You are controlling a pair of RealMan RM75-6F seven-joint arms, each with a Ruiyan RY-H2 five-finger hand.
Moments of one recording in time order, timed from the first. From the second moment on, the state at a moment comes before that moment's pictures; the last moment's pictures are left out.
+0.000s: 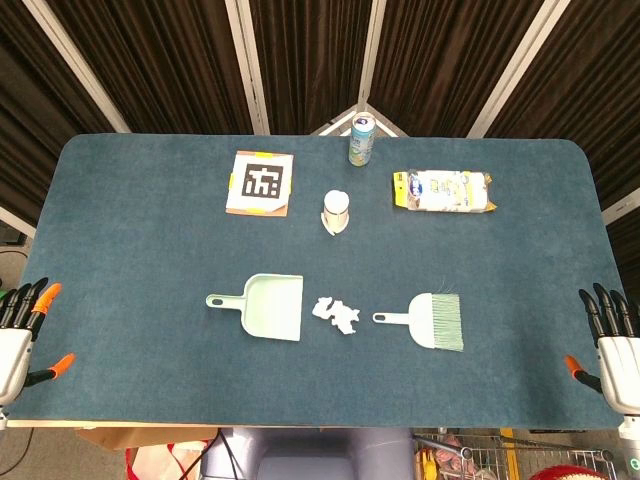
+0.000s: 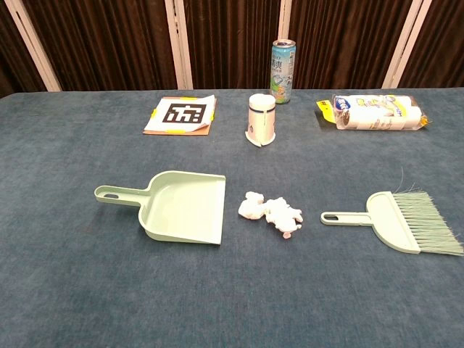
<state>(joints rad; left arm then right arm) -0.06 -1.12 -0.02 -1.64 1.54 1.52 0.08 0.03 -1.09 0.07 -1.57 -1.51 1.53 -0.14</state>
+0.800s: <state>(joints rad) -0.06 -1.11 -0.02 -1.65 1.54 1.52 0.09 0.04 -1.08 0.07 -1.59 -1.51 1.53 -0.13</state>
